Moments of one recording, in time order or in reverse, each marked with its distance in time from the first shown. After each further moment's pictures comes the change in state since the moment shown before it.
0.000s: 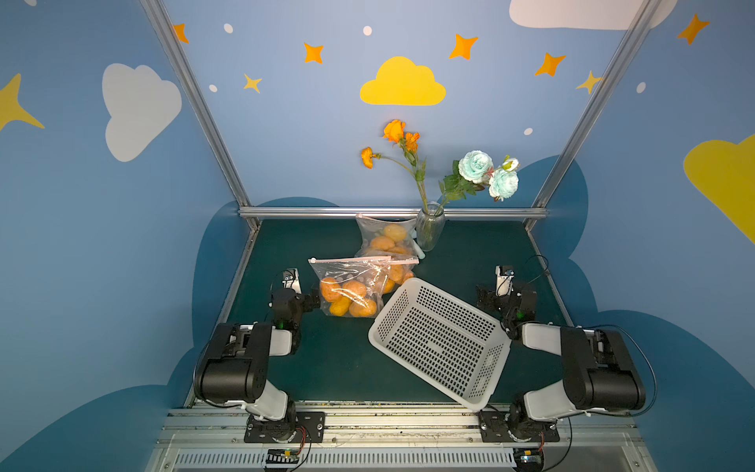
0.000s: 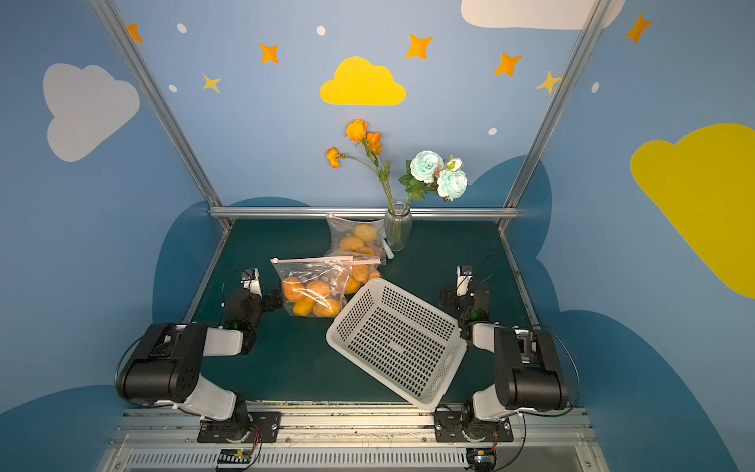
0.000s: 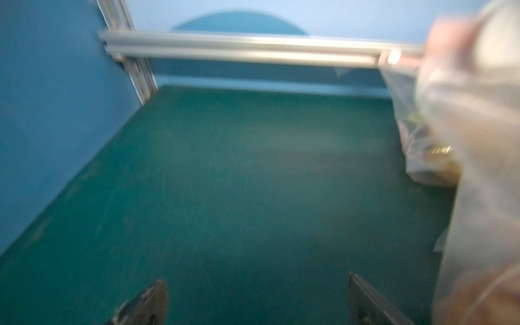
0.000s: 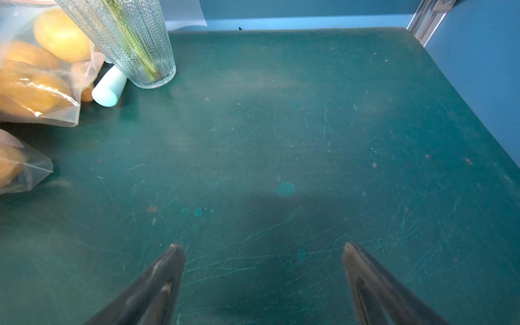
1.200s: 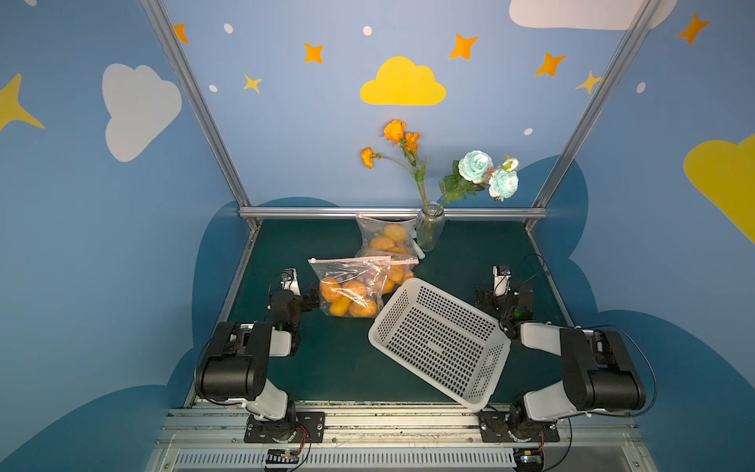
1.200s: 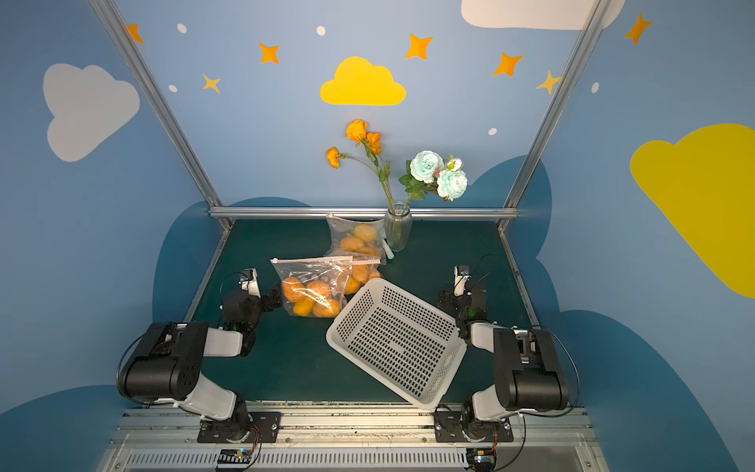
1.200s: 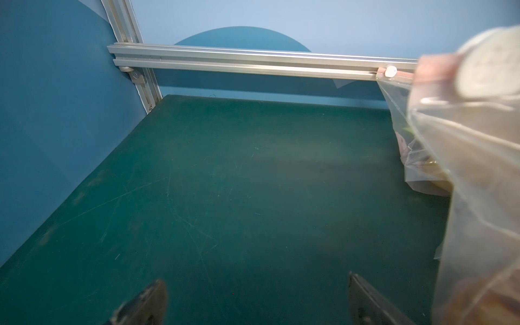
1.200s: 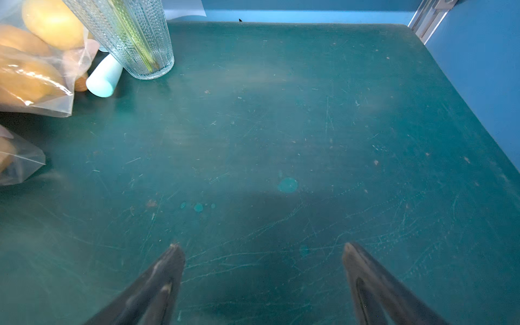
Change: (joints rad) left arm 0.003 0.011 -0.002 0.091 0.002 0.000; right arm 0.023 -0.003 0.011 -0.030 0.042 -0.013
